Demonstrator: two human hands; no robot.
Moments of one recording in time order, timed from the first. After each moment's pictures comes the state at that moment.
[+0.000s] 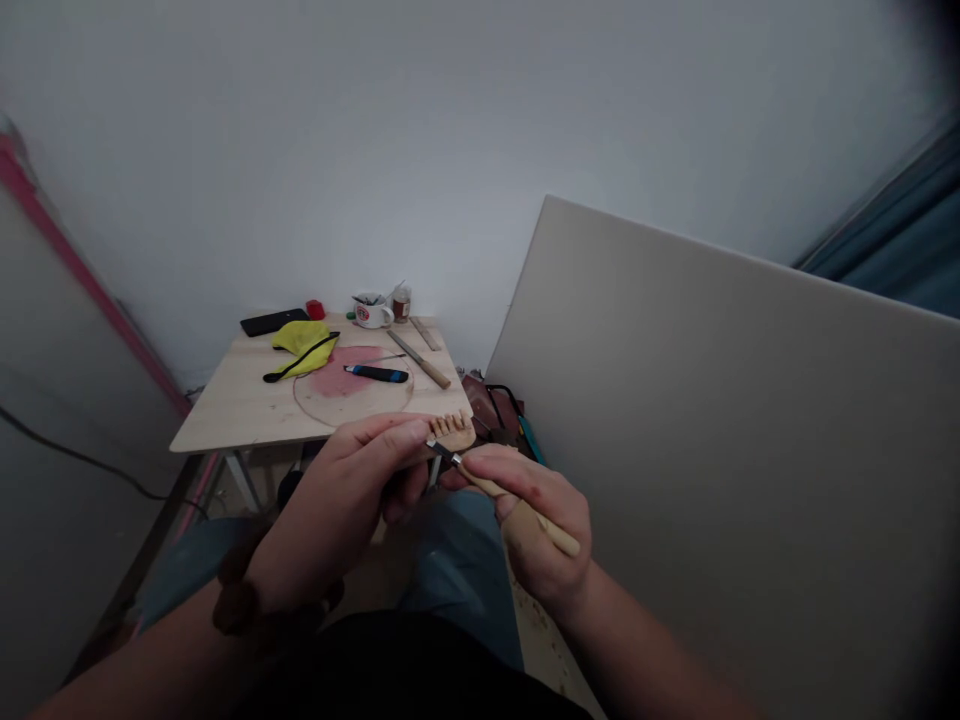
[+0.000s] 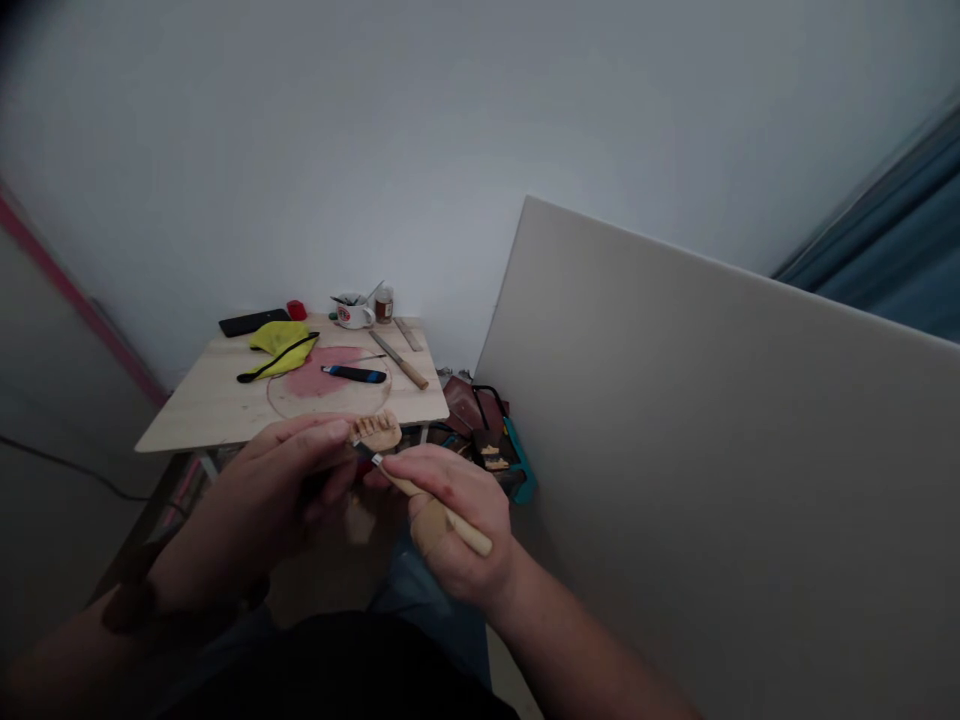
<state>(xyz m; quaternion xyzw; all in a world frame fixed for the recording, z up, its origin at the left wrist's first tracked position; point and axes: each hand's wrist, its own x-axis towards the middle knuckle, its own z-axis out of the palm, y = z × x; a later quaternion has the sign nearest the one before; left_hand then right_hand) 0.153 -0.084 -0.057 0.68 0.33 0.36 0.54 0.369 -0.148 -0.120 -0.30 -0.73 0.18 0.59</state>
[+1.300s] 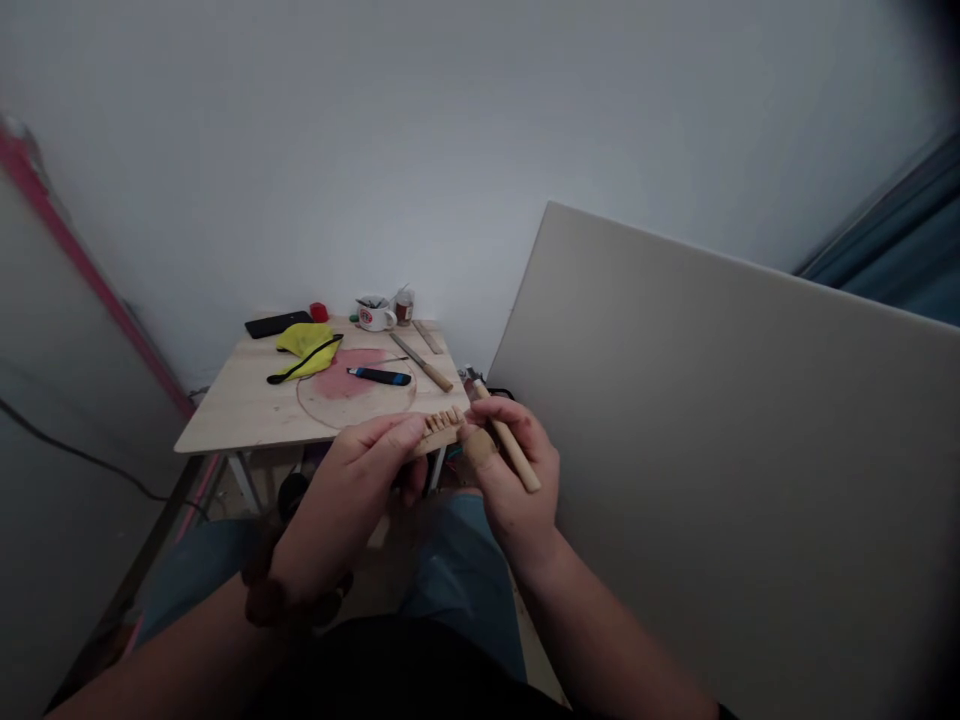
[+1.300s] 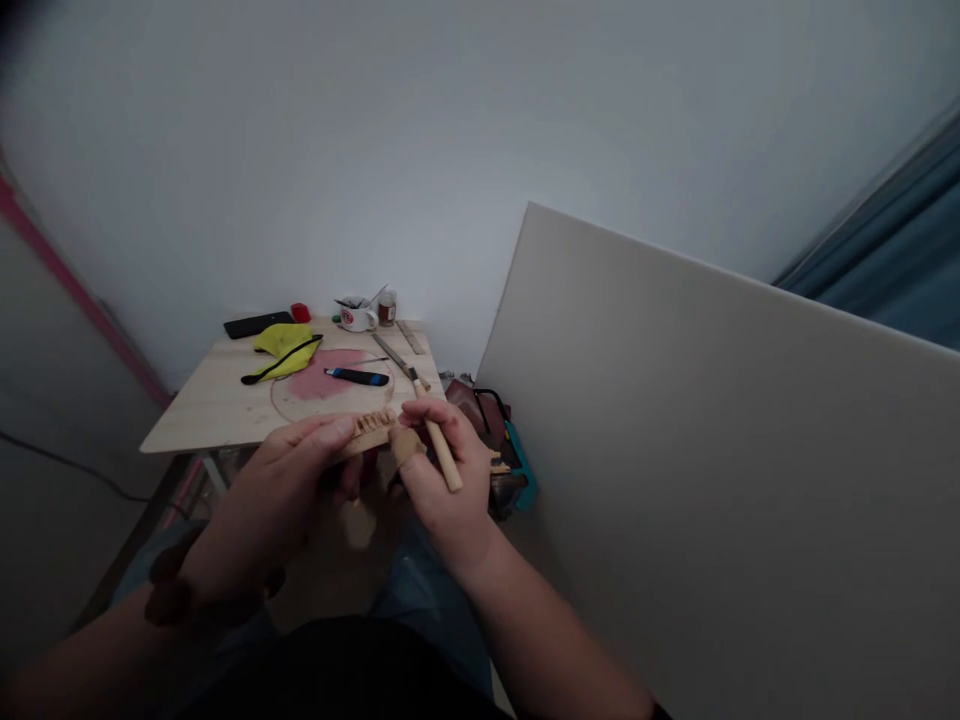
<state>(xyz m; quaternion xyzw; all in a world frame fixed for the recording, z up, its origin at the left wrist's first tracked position) 0.150 -0.079 -0.080 0.66 0.37 0.39 0.53 0.339 -0.105 -0.129 -0.43 -0.55 0.16 0.70</state>
